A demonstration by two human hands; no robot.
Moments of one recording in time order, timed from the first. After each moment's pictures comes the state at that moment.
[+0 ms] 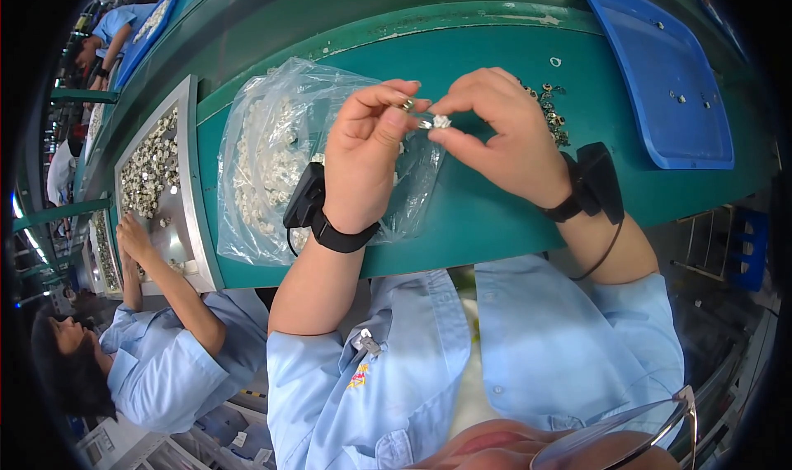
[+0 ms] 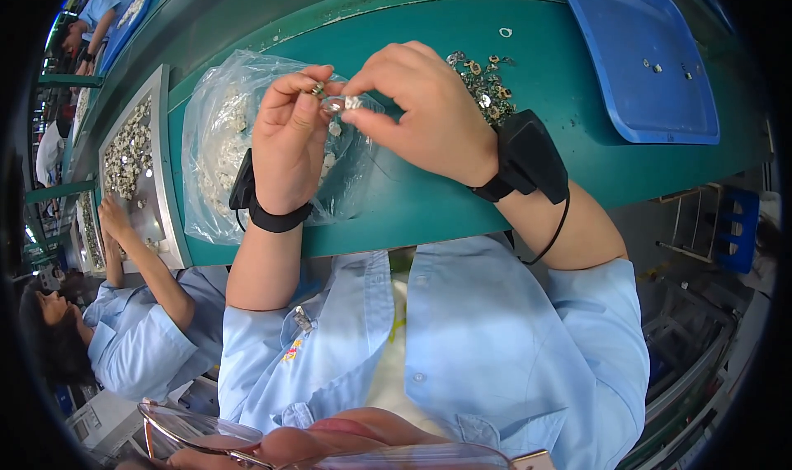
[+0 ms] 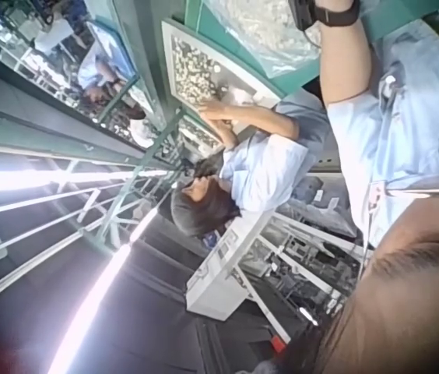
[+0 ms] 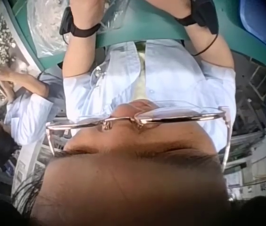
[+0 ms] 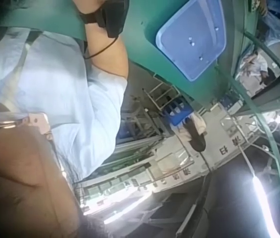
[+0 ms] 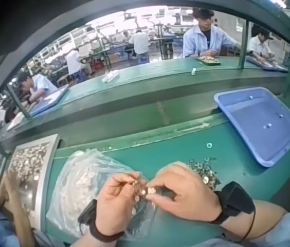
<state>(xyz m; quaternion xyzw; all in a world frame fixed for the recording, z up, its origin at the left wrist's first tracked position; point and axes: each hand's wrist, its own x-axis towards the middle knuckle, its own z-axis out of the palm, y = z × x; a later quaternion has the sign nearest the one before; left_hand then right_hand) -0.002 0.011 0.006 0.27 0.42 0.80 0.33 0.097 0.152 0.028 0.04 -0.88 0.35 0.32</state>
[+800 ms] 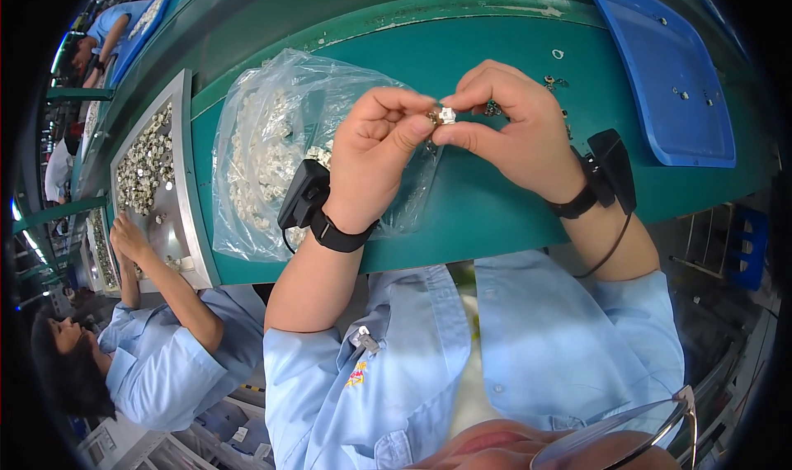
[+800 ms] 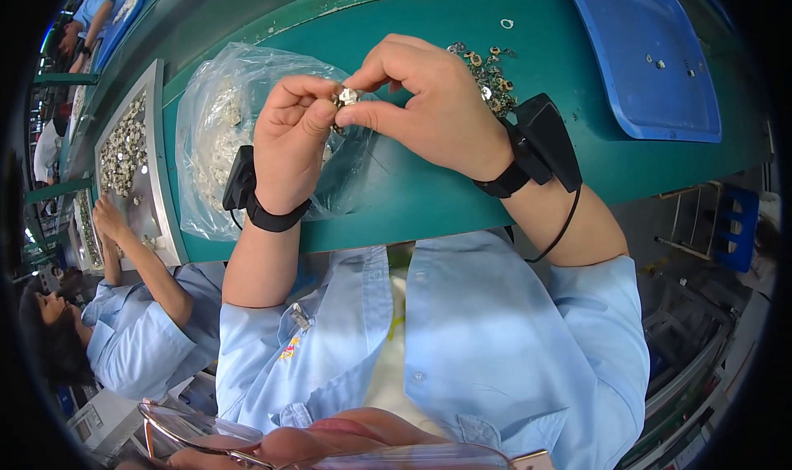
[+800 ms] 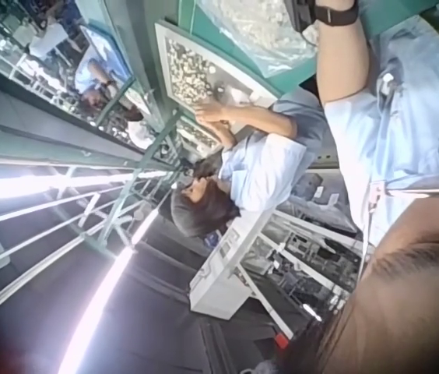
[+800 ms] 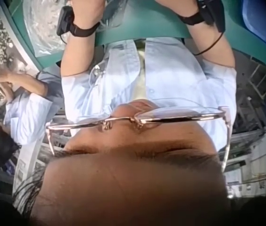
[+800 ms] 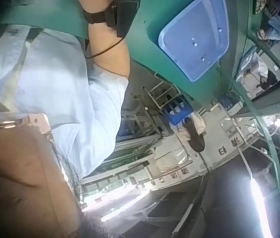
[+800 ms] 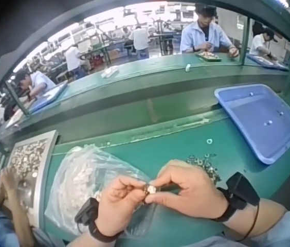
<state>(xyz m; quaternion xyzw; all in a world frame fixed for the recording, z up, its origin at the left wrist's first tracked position) 0.002 0.010 0.008 0.29 0.42 0.78 0.37 0.102 0.154 0.030 0.02 -0.82 0.49 0.28</state>
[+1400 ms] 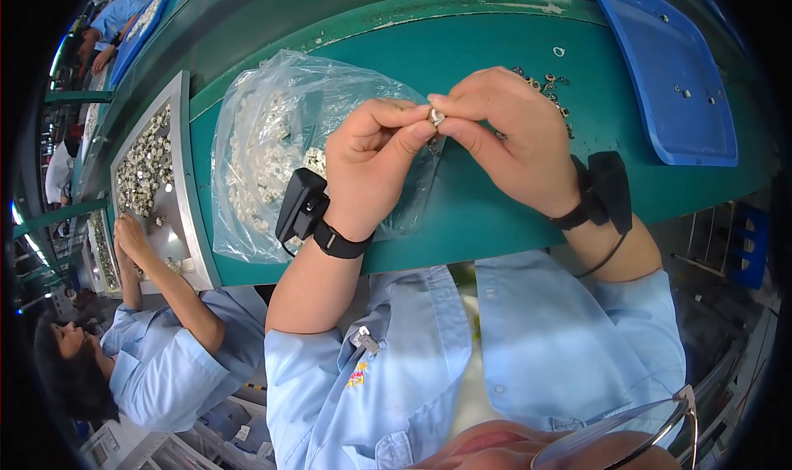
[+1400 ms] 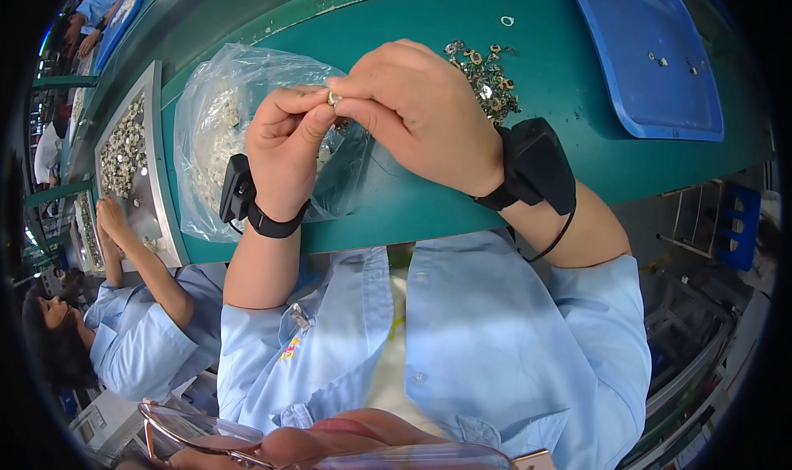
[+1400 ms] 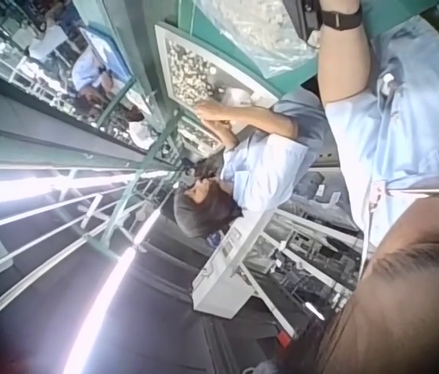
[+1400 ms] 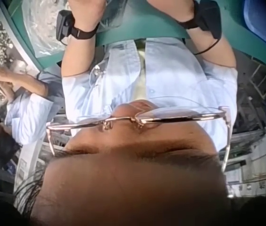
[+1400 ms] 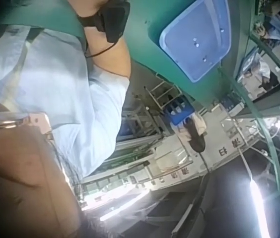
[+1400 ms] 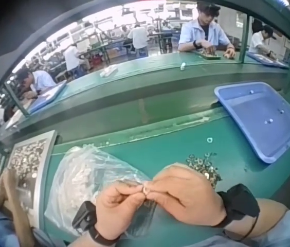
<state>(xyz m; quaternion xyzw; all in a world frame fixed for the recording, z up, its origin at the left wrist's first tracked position) 0.008 0.008 0.008 0.33 0.50 0.76 0.27 0.103 0.150 0.029 0.07 -0.86 0.34 0.37</state>
